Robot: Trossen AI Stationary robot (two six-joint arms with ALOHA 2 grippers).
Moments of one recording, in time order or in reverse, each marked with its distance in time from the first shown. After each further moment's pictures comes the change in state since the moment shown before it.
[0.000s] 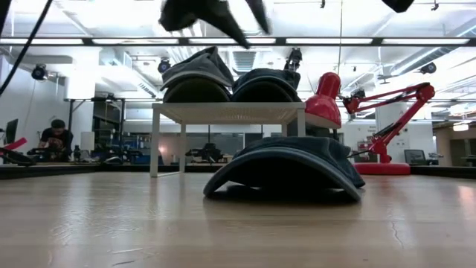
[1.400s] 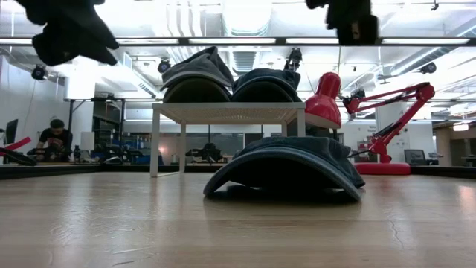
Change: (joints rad) left arm -0.243 -0.875 -0.979 0.277 -0.134 0.074; right arm 0.463 0.726 0.258 -0.126 0.474 0.489
